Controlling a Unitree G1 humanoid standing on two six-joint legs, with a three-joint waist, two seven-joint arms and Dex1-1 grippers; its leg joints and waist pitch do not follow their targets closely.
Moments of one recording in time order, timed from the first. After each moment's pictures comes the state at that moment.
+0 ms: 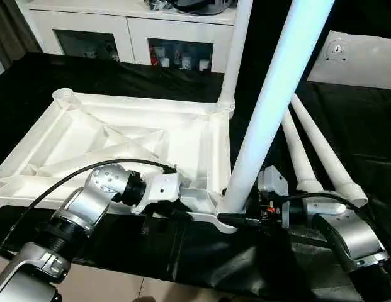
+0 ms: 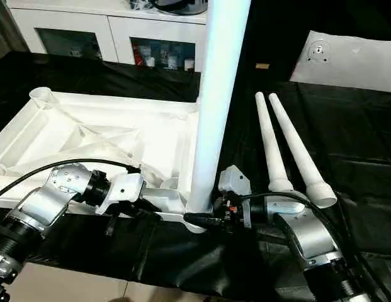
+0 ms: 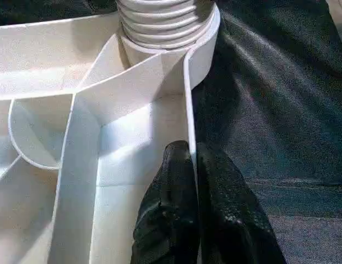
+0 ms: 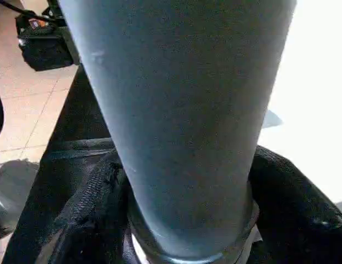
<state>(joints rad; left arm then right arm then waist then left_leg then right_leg) -0.51 0.52 -0.43 0.38 -0.01 -0.06 -1.35 -0.24 -0.48 0.23 0.12 0.29 0.19 1.16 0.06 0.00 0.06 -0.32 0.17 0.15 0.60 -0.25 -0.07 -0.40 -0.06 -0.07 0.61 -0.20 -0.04</state>
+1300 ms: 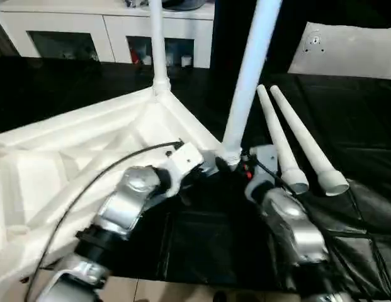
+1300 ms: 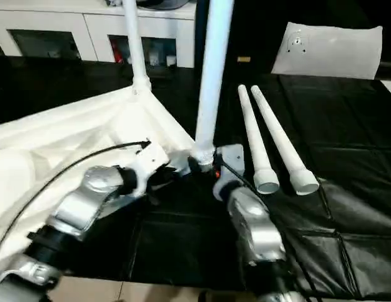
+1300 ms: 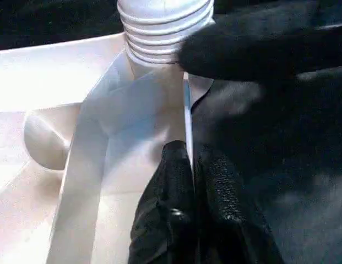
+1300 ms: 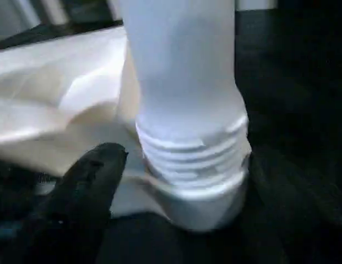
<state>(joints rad) -0.48 0.28 -0.29 0.26 0.10 0.34 -0.78 -0.26 -0.07 0.03 0.29 0.17 0.16 0.42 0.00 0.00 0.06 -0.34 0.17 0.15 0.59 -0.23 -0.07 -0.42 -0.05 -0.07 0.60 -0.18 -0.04</state>
